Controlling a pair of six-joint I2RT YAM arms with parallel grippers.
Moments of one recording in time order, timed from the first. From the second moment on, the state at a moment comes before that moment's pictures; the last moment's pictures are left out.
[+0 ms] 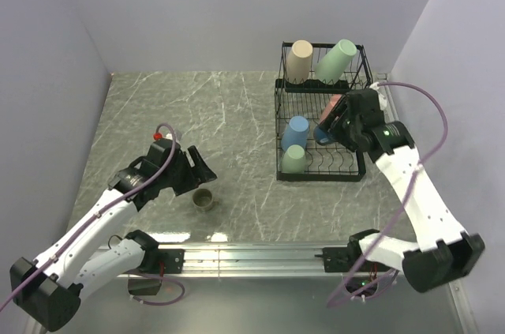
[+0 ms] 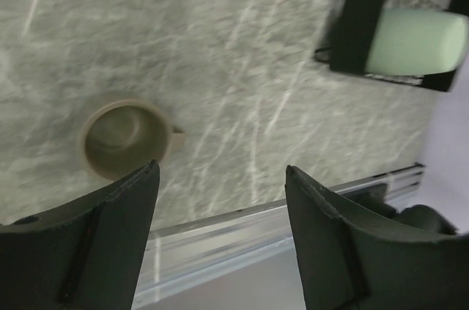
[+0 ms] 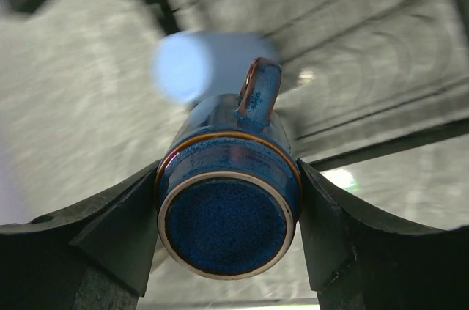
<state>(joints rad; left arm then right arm) -0.53 0.86 0.75 -0.66 0.08 -0.92 0.29 1.13 1.24 -0.88 0.16 0.83</state>
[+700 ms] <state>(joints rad) -0.53 0.89 0.75 -0.73 0.05 -0.88 0.12 1.55 1.24 -0.80 0.32 0.79</state>
